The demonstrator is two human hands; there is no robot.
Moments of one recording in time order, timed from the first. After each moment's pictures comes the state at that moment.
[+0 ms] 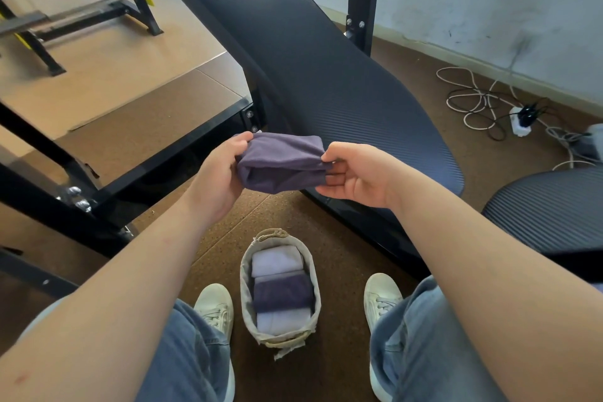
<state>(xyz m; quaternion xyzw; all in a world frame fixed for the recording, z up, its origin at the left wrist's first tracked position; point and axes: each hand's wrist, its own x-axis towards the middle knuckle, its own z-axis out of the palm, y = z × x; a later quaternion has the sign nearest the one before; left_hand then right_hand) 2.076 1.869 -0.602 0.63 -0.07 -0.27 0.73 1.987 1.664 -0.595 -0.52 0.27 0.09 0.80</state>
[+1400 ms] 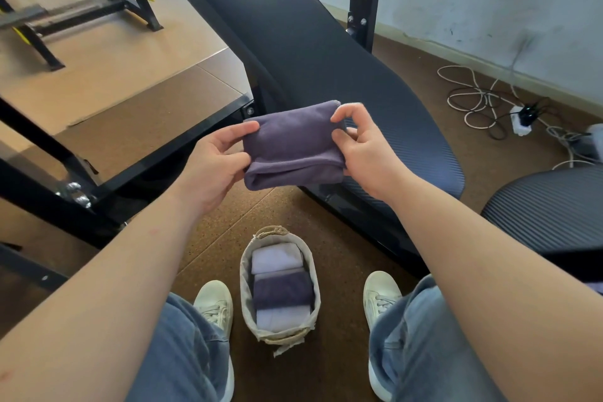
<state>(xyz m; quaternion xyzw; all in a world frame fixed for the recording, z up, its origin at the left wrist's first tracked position) 2.089 1.882 -0.601 0.70 -0.15 -0.21 0.66 1.991 1.658 -0.609 -0.74 0.14 -0.12 0.65</state>
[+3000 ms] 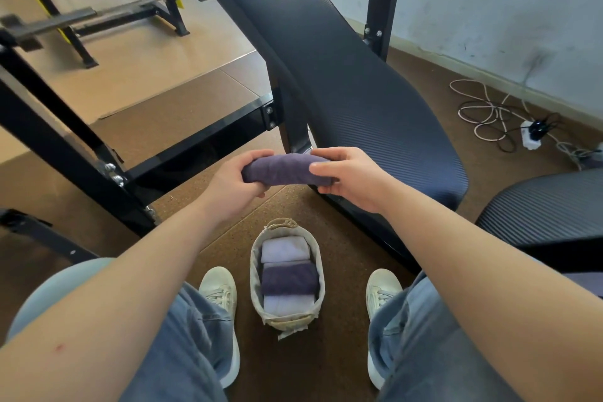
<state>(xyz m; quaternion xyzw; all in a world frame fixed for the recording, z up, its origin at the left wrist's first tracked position) 2.046 1.917 -0.625 0.84 -0.21 -0.13 0.48 1.965 1.705 -0.608 -0.69 0.16 0.04 0.70</state>
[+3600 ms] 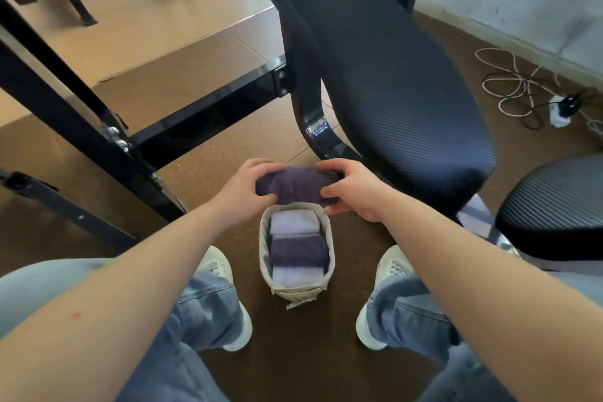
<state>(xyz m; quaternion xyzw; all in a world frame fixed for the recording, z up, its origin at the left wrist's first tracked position) 2.052 1.952 -0.704 0.88 -0.27 -0.18 0.34 1.962 1.731 -0.683 -0.72 0.24 0.14 0.64</state>
